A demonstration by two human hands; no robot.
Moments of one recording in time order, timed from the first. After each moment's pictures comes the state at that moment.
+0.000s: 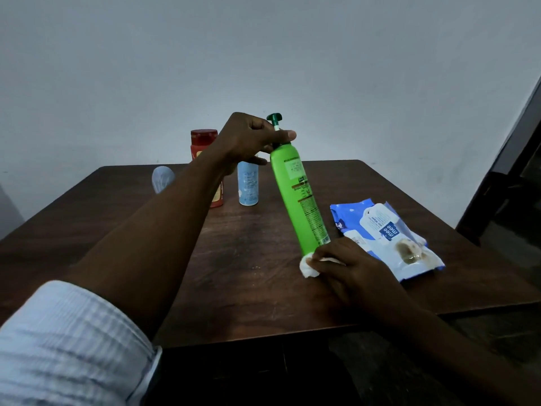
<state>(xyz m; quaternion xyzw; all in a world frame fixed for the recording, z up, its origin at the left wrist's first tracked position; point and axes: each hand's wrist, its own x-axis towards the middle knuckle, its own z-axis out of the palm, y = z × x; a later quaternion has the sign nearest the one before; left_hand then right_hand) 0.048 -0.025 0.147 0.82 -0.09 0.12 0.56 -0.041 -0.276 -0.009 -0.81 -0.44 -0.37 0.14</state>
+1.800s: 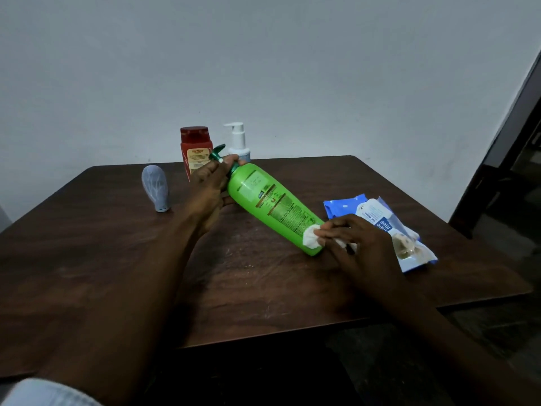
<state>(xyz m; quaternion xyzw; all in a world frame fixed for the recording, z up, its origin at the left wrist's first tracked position) 0.066 0.016 0.035 0.64 -0.04 0.13 0.76 -0.019 -0.282 -0.007 -0.83 -0.27 -0.32 0.38</state>
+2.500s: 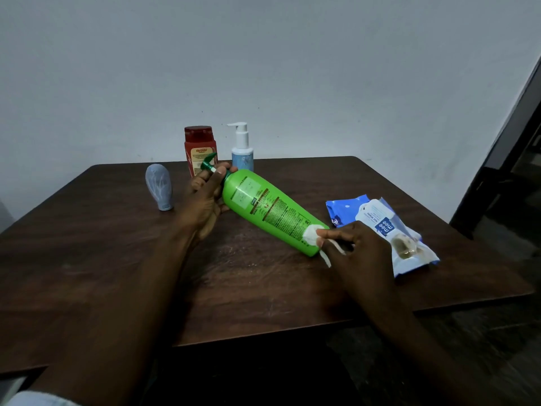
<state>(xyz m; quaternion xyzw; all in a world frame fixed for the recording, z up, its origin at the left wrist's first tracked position) 0.030 0.016 0.030 0.60 -0.06 0.14 0.78 -0.041 -0.255 -0.001 -0.84 -0.08 -0.26 0.46</state>
